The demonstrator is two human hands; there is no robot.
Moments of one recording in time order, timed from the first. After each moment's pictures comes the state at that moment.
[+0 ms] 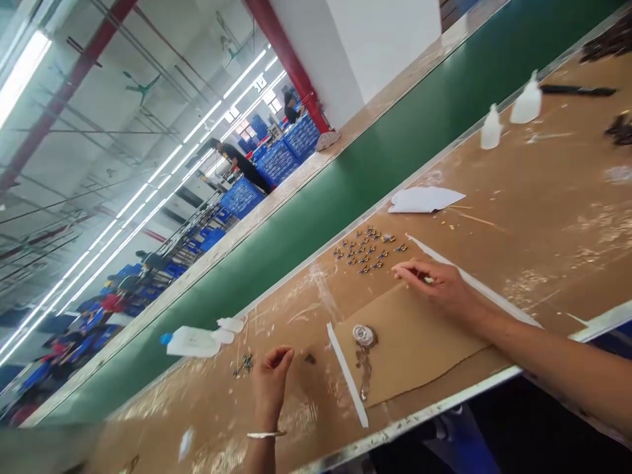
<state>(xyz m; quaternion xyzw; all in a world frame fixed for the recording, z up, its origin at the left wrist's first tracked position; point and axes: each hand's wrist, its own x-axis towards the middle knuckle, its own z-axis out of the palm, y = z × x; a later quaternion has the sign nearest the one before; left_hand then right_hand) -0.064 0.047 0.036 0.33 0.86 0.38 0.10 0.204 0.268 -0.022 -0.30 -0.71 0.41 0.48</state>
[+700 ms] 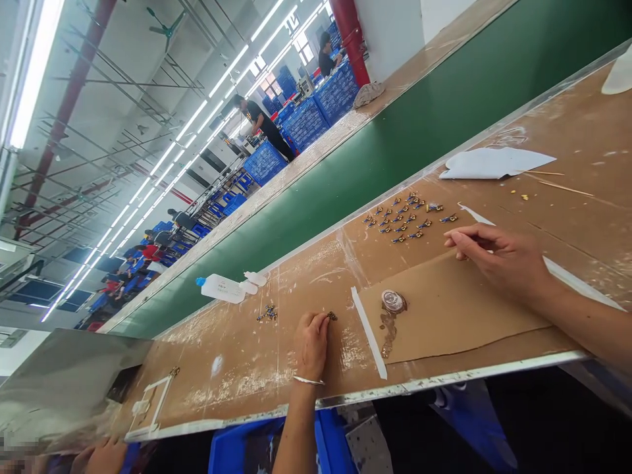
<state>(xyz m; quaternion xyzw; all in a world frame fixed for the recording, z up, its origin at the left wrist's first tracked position) -0.048 0.023 -0.017 0.46 0.84 0.28 0.00 0.205 0.268 -0.031 -0.38 -0.69 0.40 0.47</state>
